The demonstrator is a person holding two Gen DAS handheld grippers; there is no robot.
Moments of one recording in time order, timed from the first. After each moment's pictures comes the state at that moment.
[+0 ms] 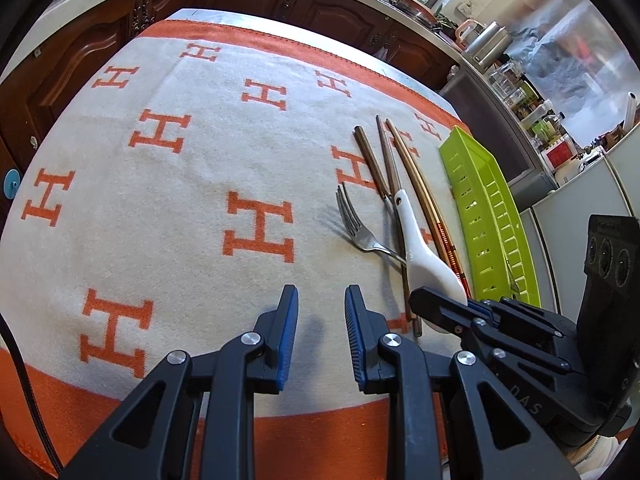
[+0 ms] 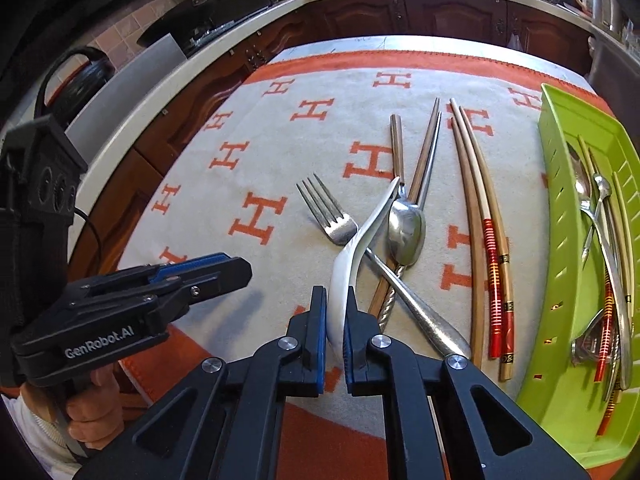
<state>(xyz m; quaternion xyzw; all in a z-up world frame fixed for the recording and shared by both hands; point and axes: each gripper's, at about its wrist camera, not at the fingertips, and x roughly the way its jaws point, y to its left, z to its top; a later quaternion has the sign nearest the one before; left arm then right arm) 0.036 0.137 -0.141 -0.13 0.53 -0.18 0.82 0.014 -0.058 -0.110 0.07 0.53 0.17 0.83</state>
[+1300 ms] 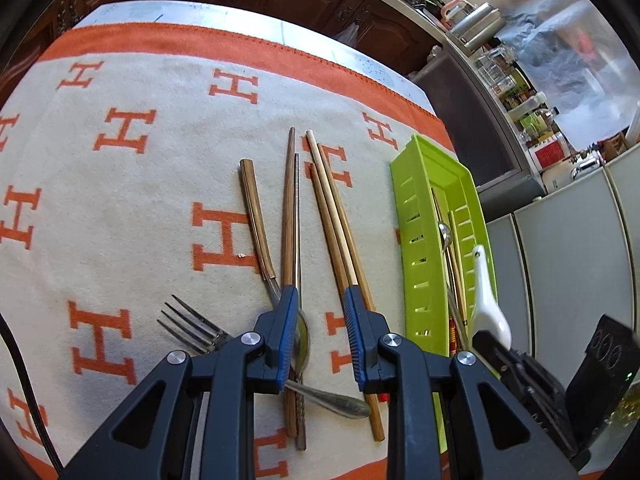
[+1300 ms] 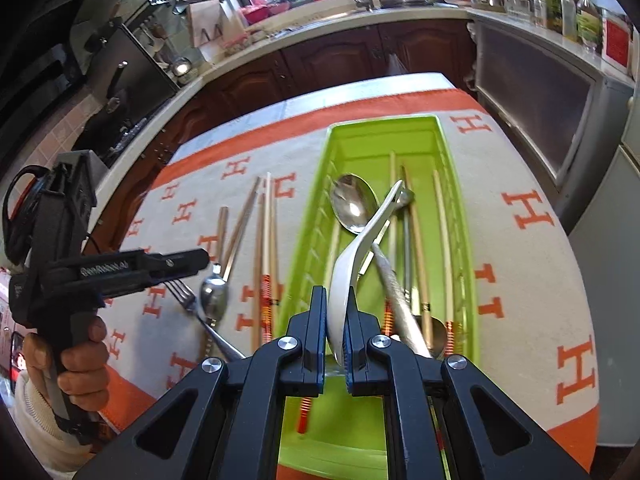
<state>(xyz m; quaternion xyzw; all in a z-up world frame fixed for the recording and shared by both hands) 0.122 0.036 -0.139 -0.15 0.57 -0.21 0.78 -0.002 -0.242 -0.092 0.15 0.48 0.03 0.86</state>
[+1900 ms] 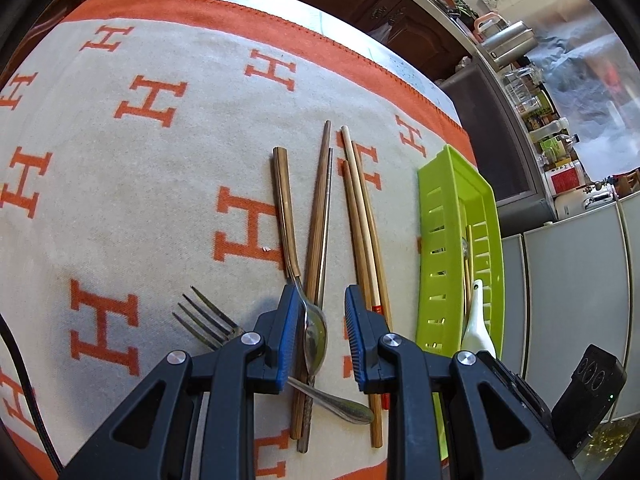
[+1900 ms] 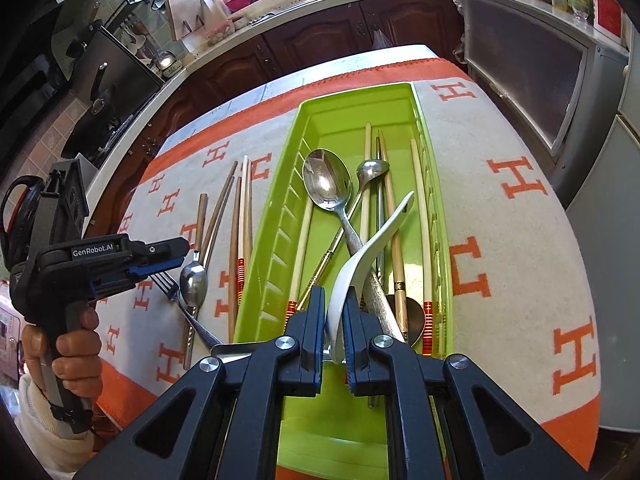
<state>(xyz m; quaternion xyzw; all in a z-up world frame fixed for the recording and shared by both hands) 0.127 0.043 -0.152 -0.19 0.59 -0.18 0.76 -0.003 -0.257 -0.104 0.18 0.50 0.02 0.85</state>
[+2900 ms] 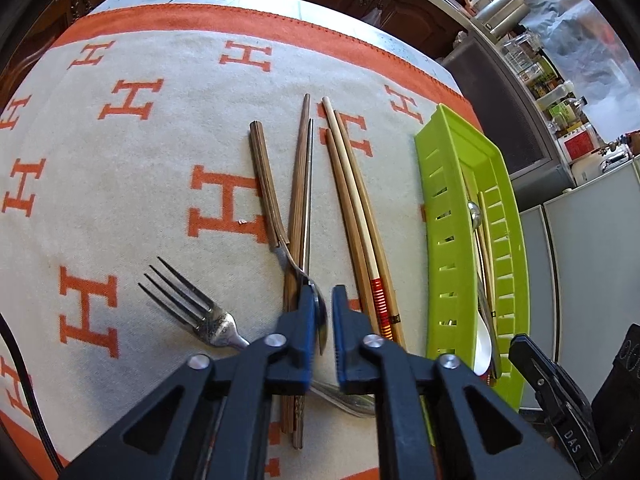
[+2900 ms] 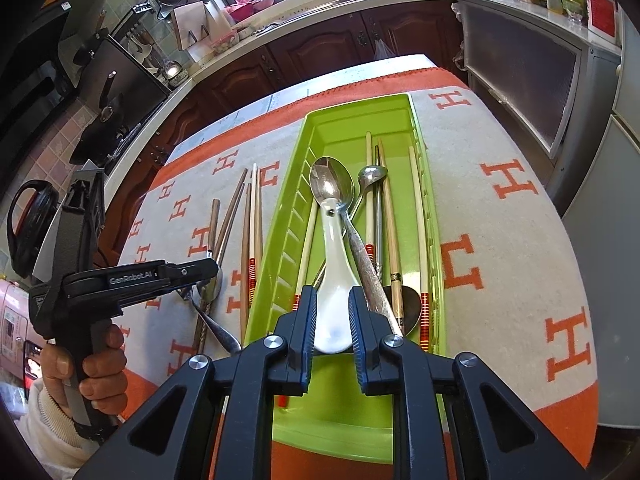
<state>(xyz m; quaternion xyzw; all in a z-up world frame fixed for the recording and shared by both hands) 0.114 0.013 -0.158 -0.12 0.59 -0.17 0.78 -0.024 -0.258 -0.091 0.18 0.48 0.03 0.86</state>
